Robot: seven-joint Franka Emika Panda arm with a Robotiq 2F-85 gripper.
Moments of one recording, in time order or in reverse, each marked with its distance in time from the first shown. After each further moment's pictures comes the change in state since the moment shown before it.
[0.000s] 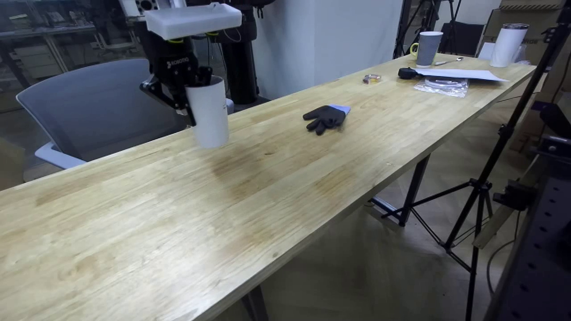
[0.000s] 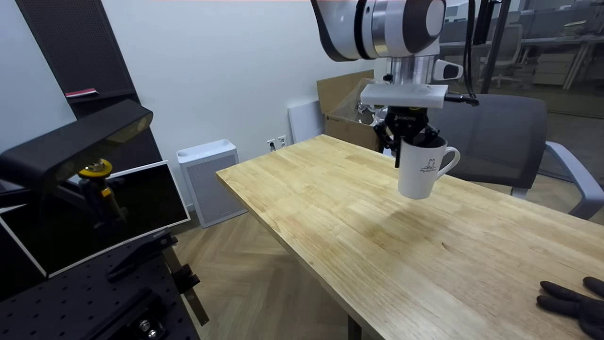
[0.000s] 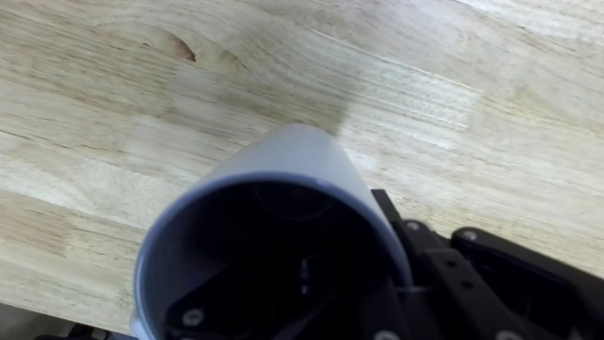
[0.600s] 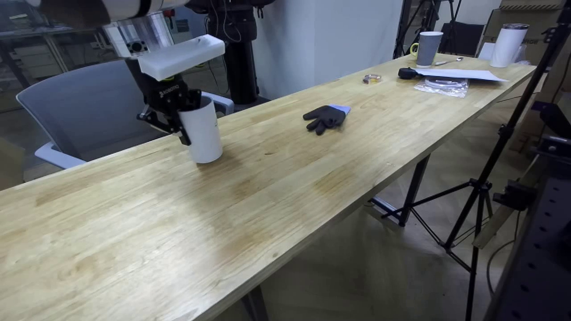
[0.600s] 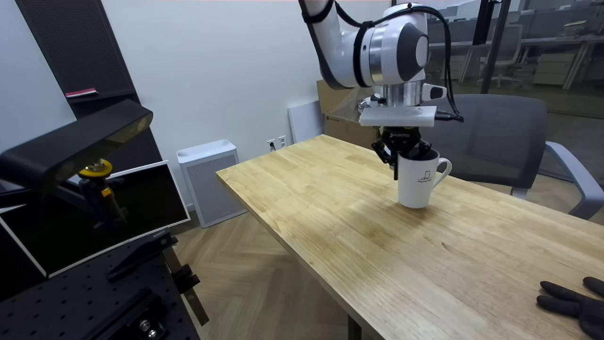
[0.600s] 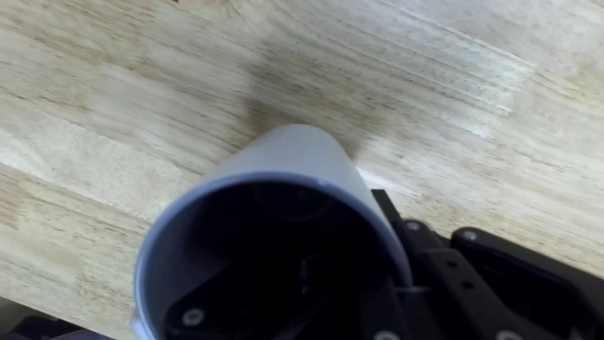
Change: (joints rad) arm 0.075 0.173 -0.044 0.177 -0.071 -0.014 0.028
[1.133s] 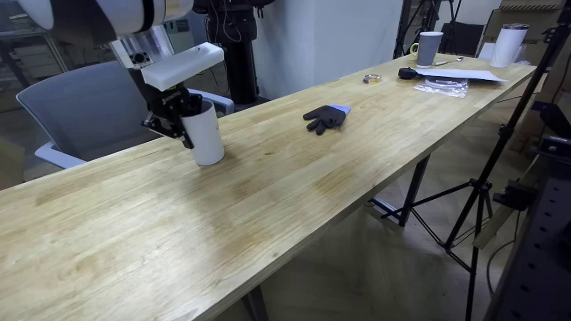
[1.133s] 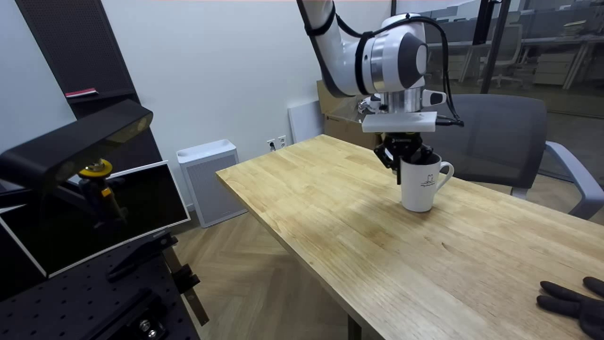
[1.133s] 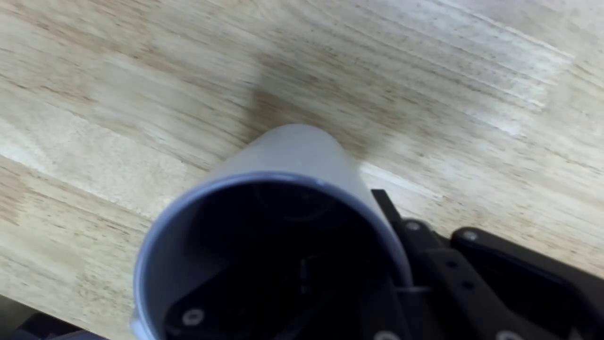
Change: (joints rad) arm 0.019 0.051 -0.022 0.055 -0.016 -0.008 0.011
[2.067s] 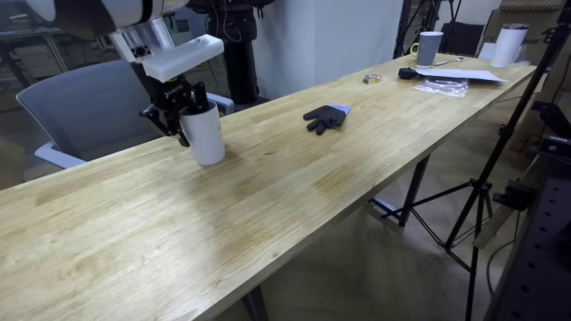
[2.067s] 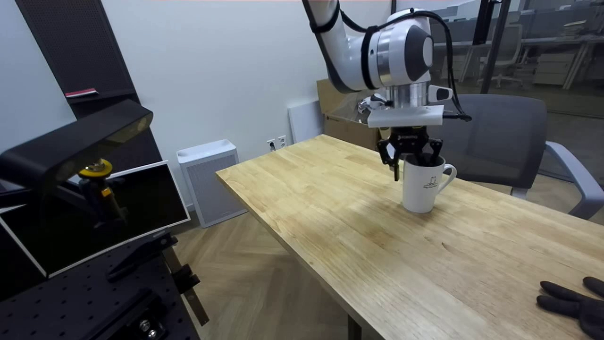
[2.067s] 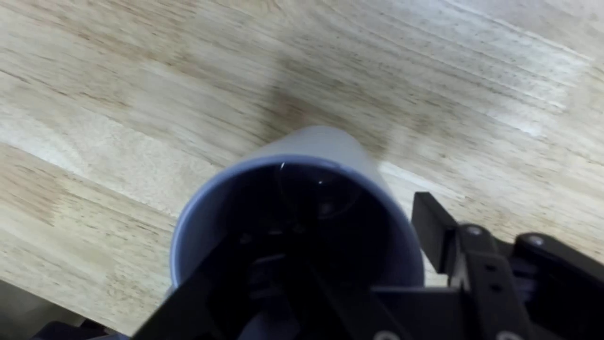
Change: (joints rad) arm 0.002 0.009 -0.016 0.050 -0.014 -0.074 0.008
